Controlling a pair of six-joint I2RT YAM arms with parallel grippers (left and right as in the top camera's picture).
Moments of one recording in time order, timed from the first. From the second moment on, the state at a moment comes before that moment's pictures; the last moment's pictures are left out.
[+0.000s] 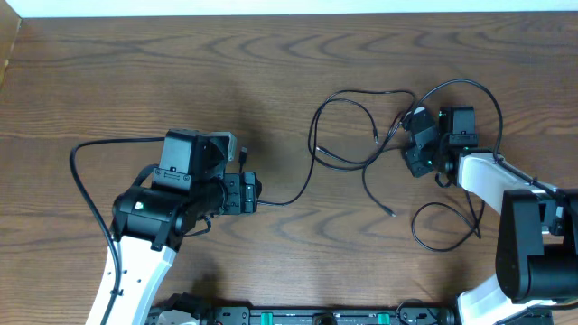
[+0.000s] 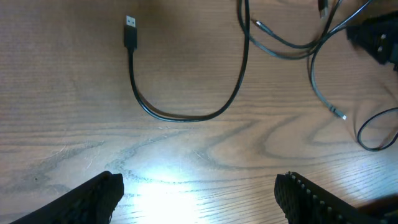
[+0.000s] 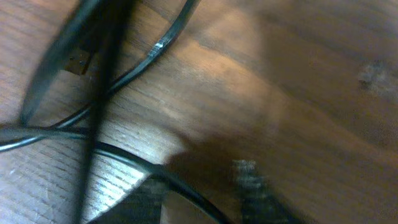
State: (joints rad) left arm -0.25 1.07 1.03 -1.05 0.23 -0.25; right arm 0.03 1.76 0.83 -0.13 -0.19 -0.36
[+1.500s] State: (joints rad) left arm -0.25 1.07 1.03 -1.06 0.23 -0.25; right arm -0.39 1.06 1.34 -0.28 0.05 0.17
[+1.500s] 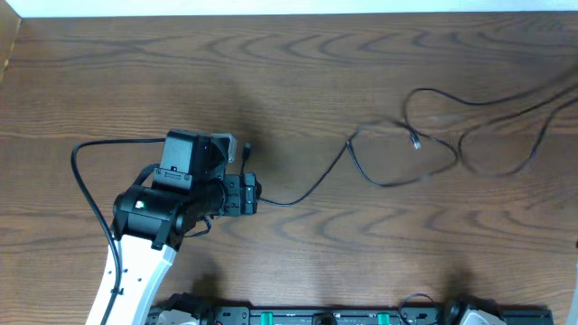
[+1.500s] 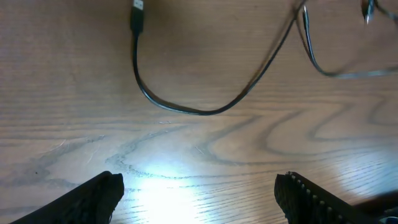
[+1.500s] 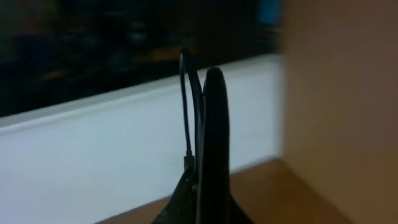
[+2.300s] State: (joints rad) left arm -0.25 1.07 1.02 -1.04 0.32 -0.19; right arm -0.49 1.31 1.35 0.72 -0.81 0.80
